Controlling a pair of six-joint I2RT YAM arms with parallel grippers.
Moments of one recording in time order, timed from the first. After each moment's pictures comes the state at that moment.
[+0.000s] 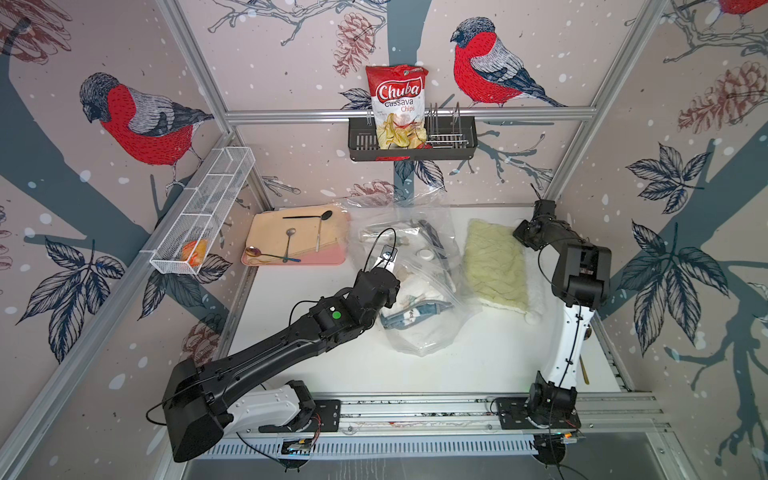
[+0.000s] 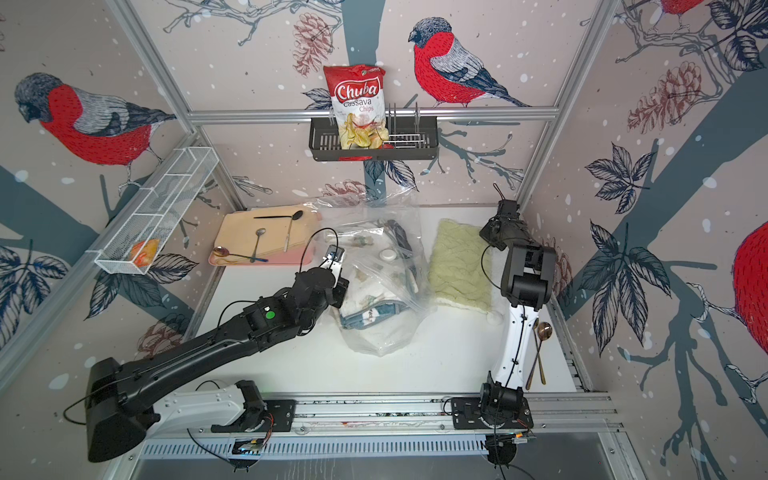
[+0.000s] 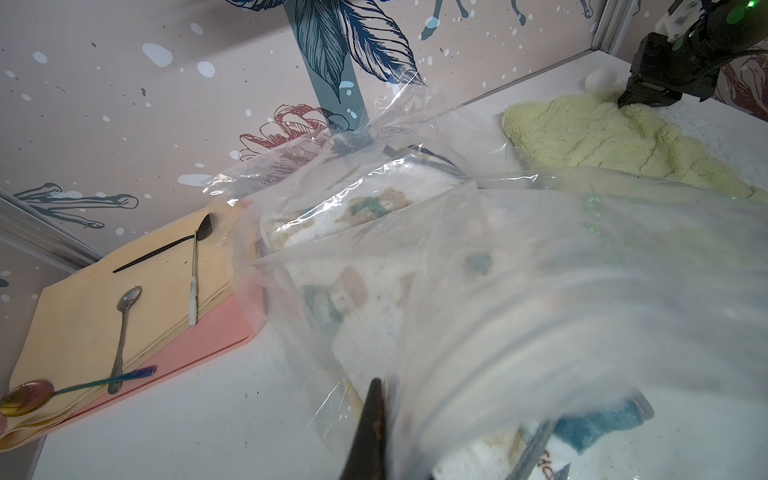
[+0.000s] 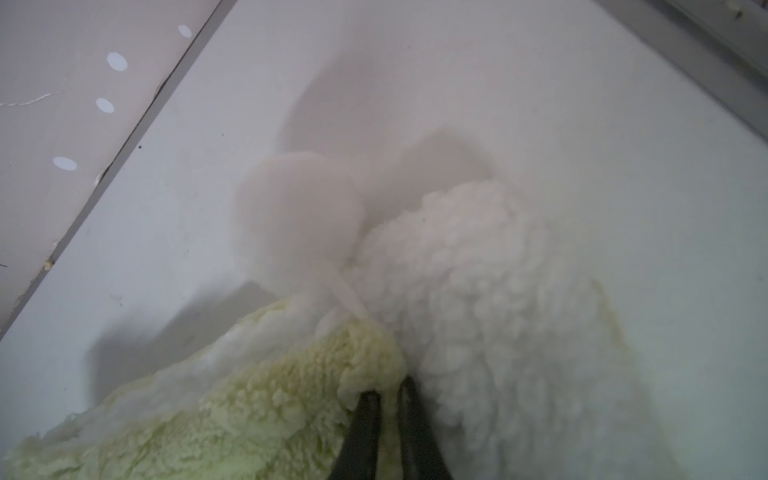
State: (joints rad) left arm -0.93 1.15 0.94 -0.34 -0.58 -0.13; right arm -0.15 2.32 1.80 -0.45 -0.05 0.52
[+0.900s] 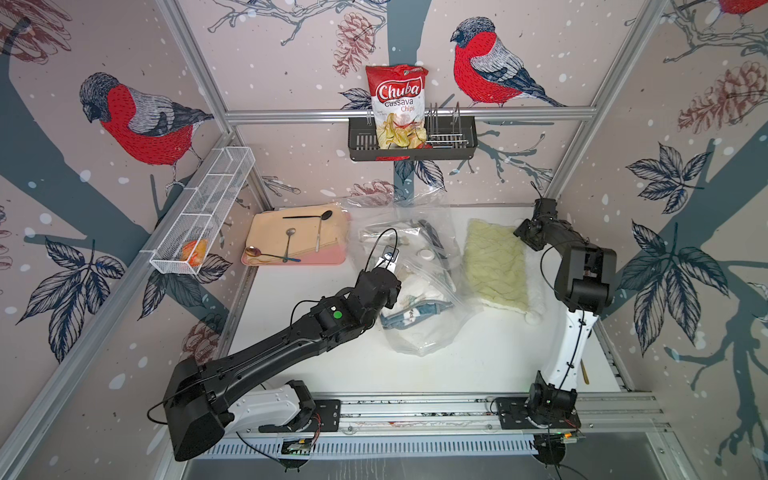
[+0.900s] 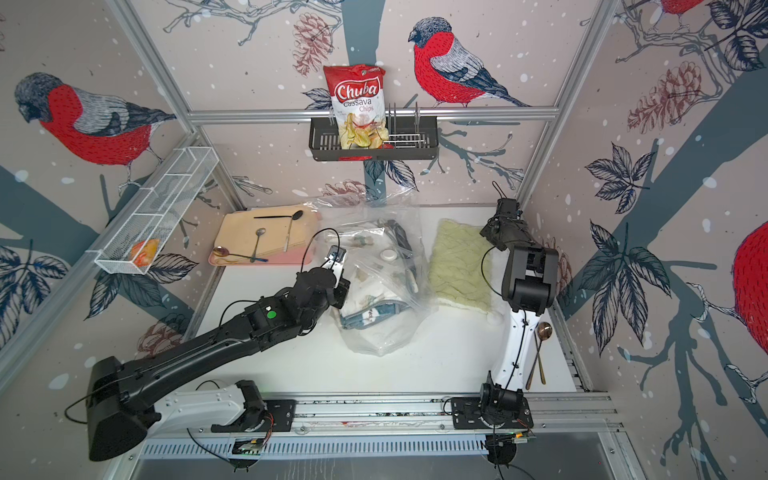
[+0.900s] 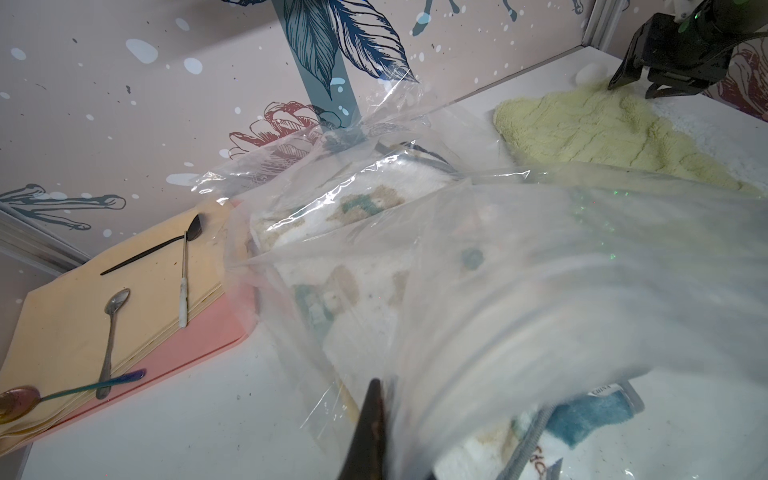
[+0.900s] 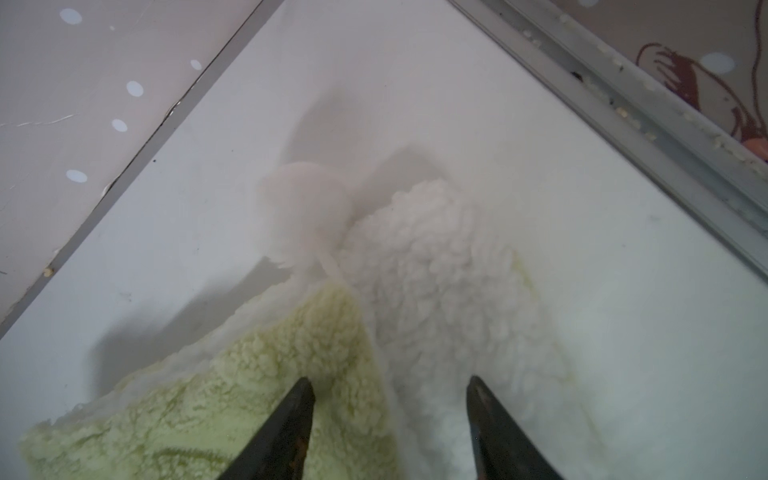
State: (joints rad) left arm -0.93 1.16 0.94 -0.33 -0.55 -0.13; right arm -0.13 2.21 1.70 -0.43 0.03 0.52
